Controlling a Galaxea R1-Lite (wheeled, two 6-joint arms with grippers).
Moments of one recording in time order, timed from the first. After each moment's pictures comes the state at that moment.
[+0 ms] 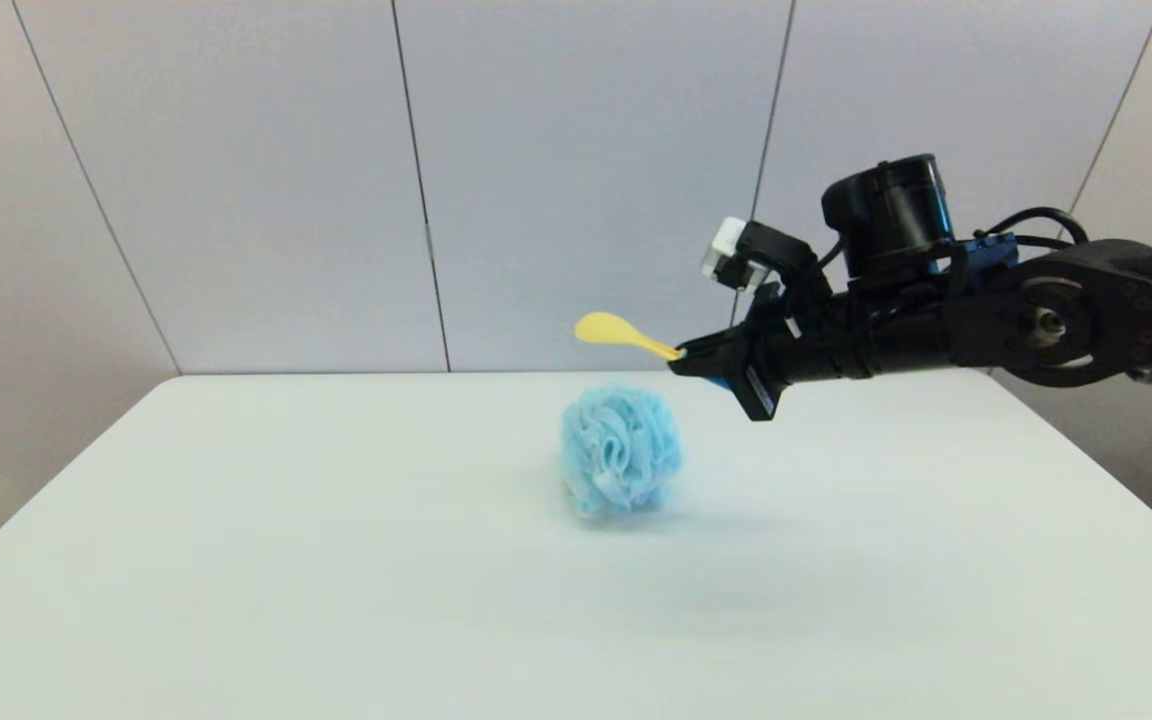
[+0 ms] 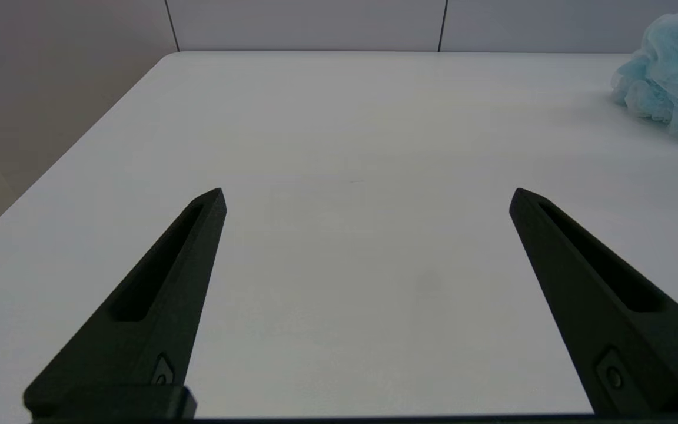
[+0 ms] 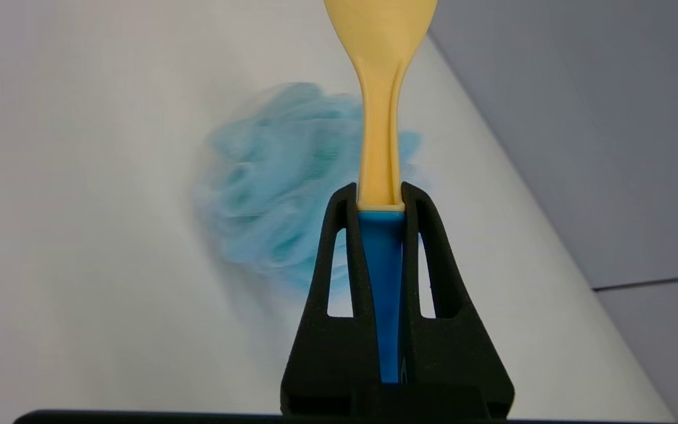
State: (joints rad) left arm 0.00 0.00 0.00 -0.01 0.00 0.02; right arm 0.42 1.88 -1.38 0.03 0.38 -0.57
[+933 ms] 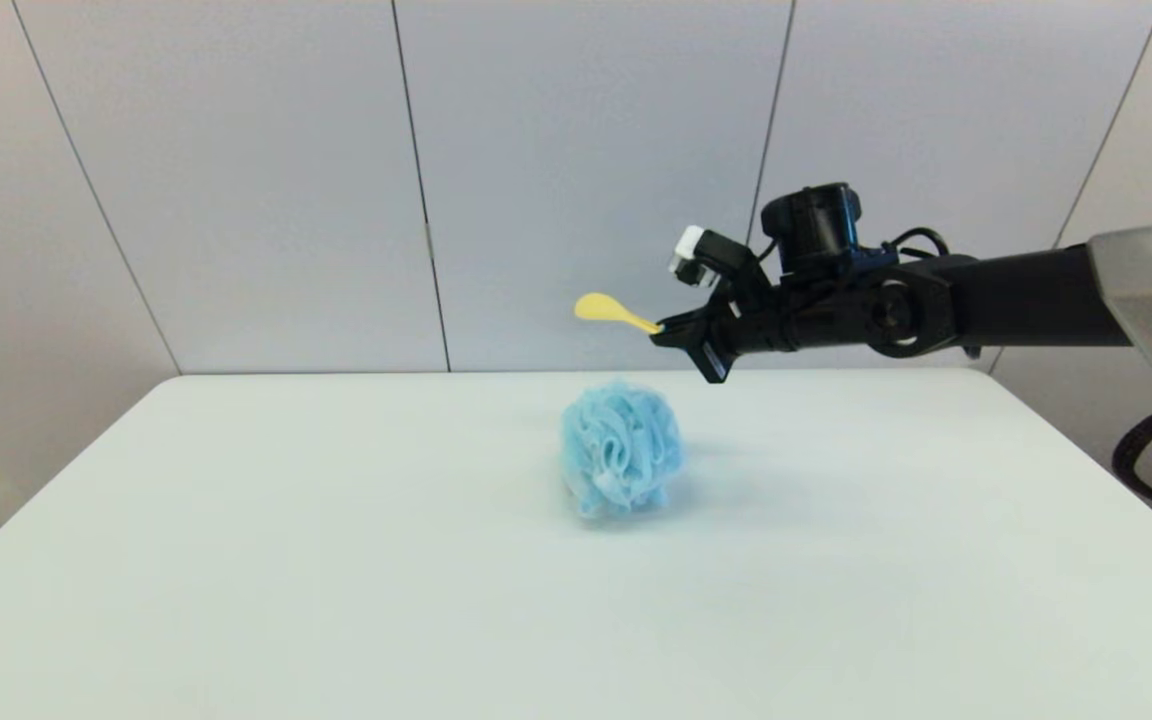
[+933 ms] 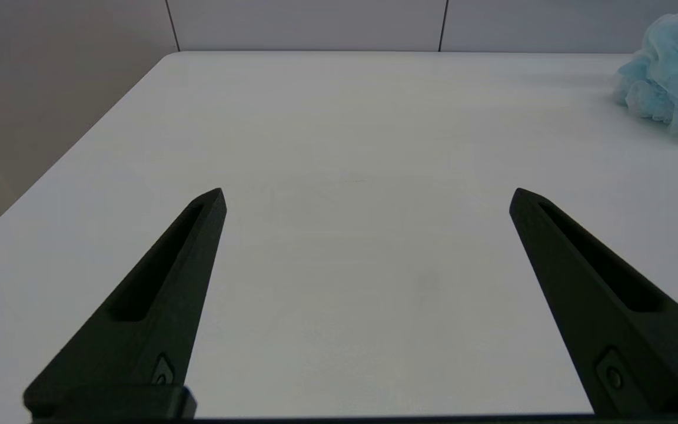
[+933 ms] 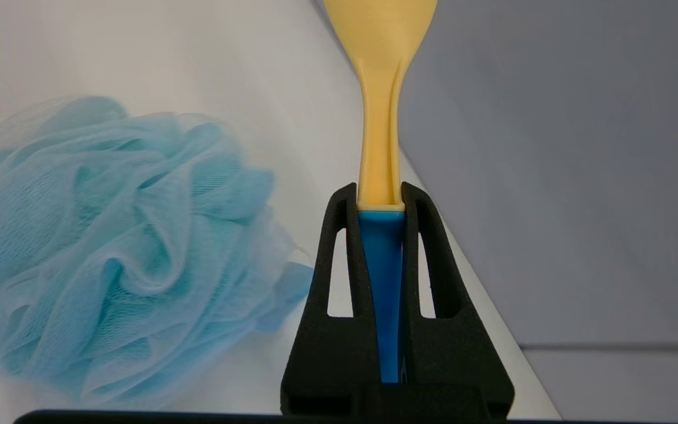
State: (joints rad) left arm 0.00 0.00 0.00 -0.01 0.00 0.02; right arm 0.35 2.18 -1.68 -0.01 0.42 -0.67
